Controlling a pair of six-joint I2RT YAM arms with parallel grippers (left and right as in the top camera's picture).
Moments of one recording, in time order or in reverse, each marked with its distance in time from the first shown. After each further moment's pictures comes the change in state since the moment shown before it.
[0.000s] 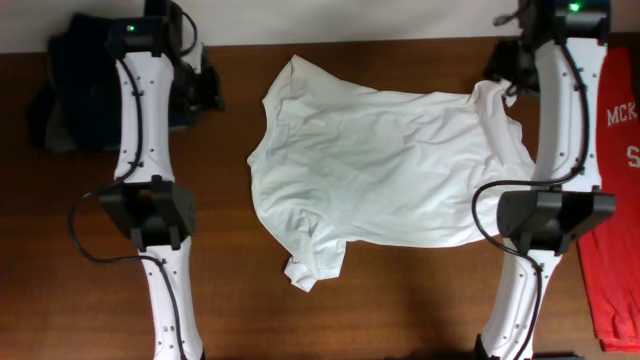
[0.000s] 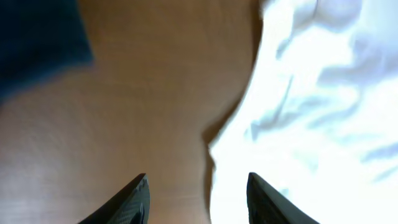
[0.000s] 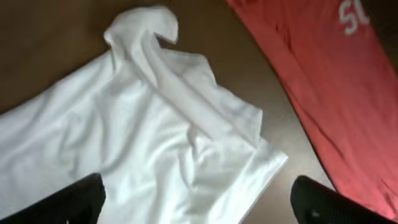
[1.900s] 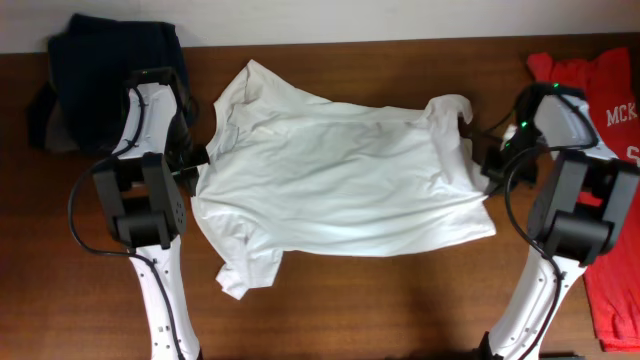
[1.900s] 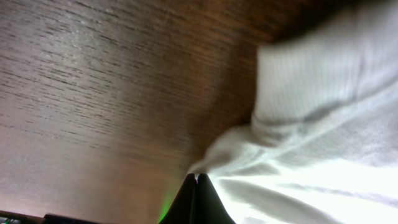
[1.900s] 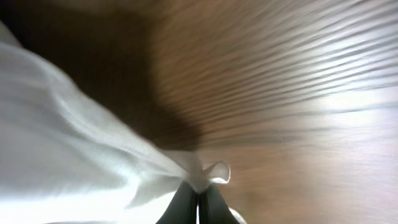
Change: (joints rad) left arm 0.084 0.010 -0.560 0.010 -0.227 -0.151; right arm -0.185 -0.043 -0.908 0.331 -0.382 -0.302
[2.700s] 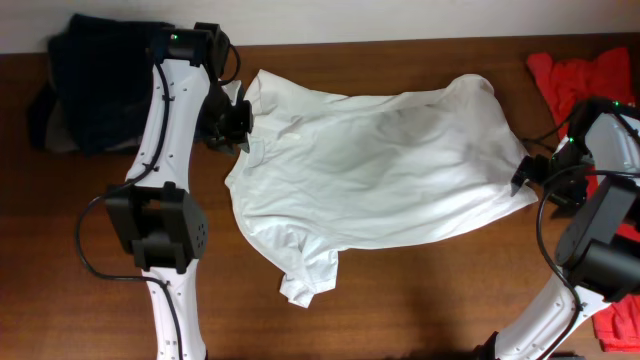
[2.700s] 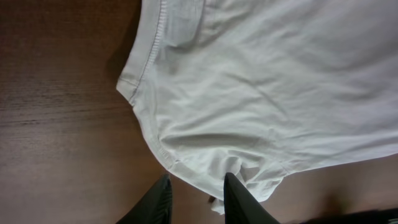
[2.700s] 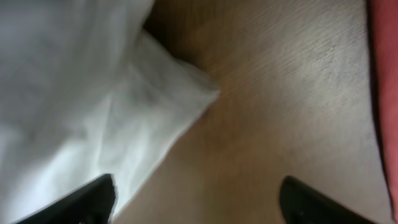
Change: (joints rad) left arm -0.210 -0.238 0.148 -0.023 0.211 0.106; right arm -0.169 -0.200 -0.187 0.106 0.098 0.020
